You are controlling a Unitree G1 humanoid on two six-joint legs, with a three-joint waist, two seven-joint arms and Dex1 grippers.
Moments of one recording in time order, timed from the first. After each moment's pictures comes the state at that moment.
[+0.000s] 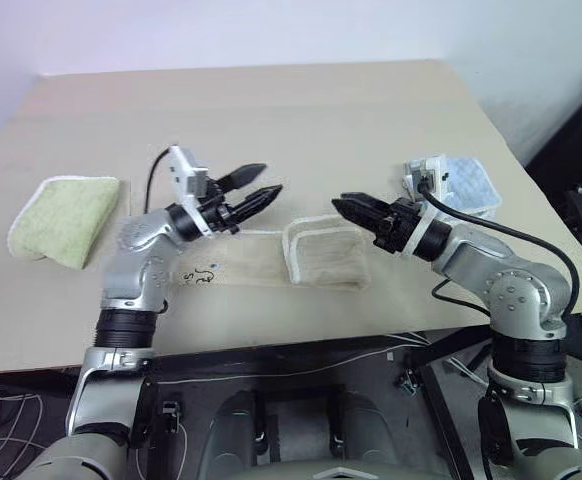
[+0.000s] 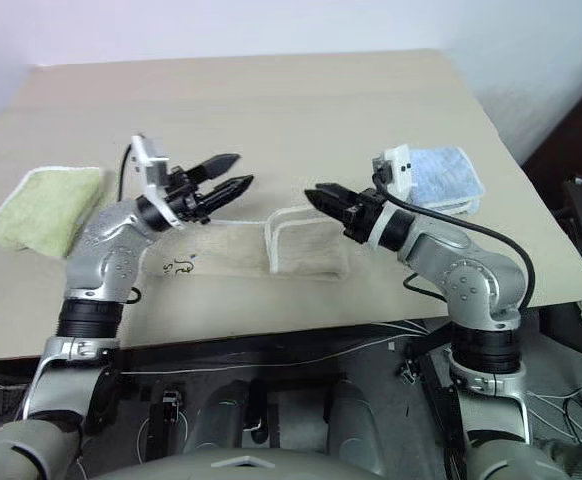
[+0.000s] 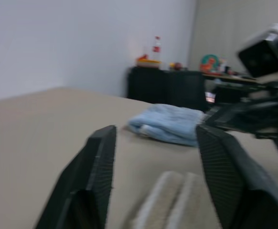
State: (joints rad) left arm -0.60 0.34 0.04 0.18 -0.52 0.20 -1.00; right arm -0.49 -0.39 -0.16 -0.23 0.79 0.87 0.47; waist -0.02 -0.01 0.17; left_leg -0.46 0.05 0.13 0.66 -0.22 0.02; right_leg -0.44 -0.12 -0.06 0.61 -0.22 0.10
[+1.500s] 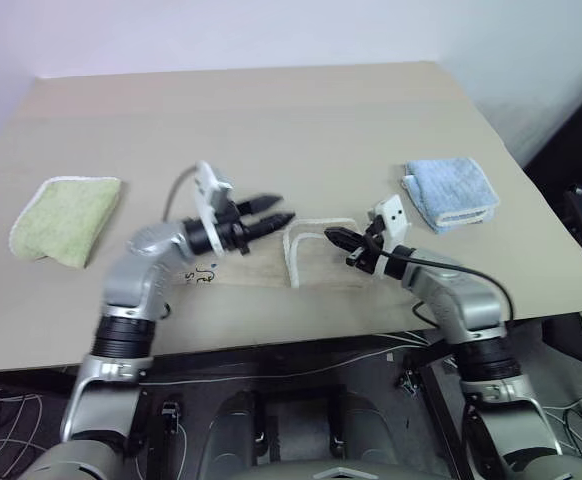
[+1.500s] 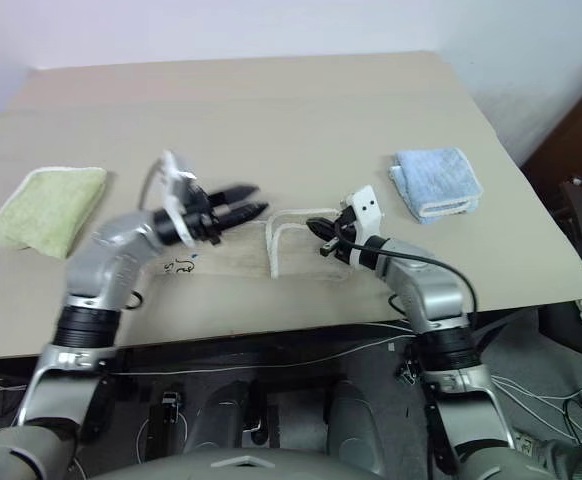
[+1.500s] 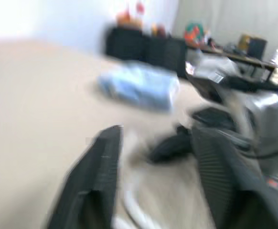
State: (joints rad) left arm -0.58 0.43 0.08 -0.01 -0.56 0.50 -0.95; right arm -0.45 -0.39 0.03 -0.04 0.46 0.58 0.73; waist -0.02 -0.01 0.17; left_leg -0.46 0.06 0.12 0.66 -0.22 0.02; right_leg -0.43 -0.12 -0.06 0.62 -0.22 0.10
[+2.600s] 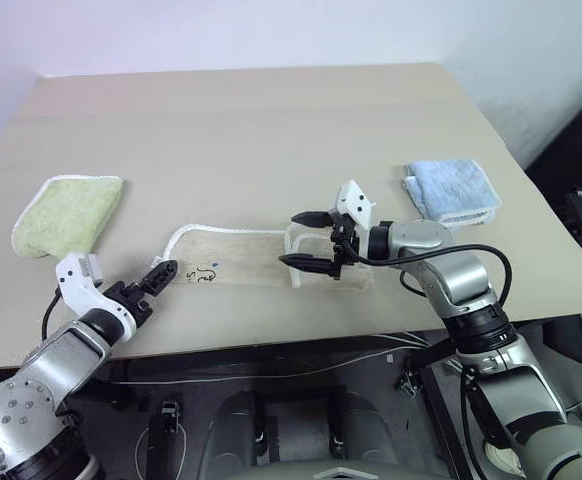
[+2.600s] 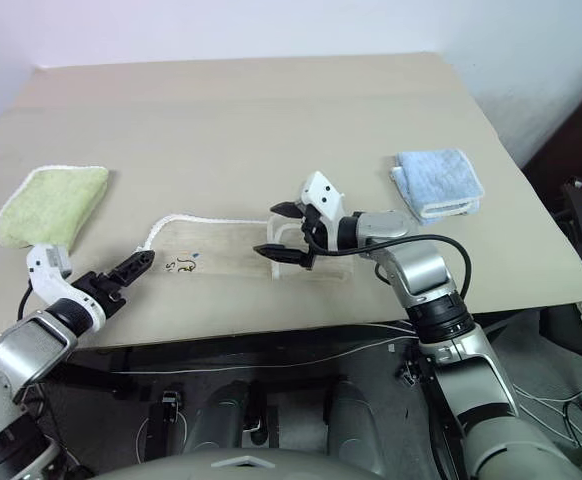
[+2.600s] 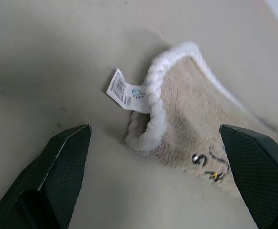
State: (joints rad) left arm -0.09 0.21 0.79 -0.45 -1.23 1.28 0.23; right arm -0.63 -0.41 0.23 0.04 0.33 0.49 0.97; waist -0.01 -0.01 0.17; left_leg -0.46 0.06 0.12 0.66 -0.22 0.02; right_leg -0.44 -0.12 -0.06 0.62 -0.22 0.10
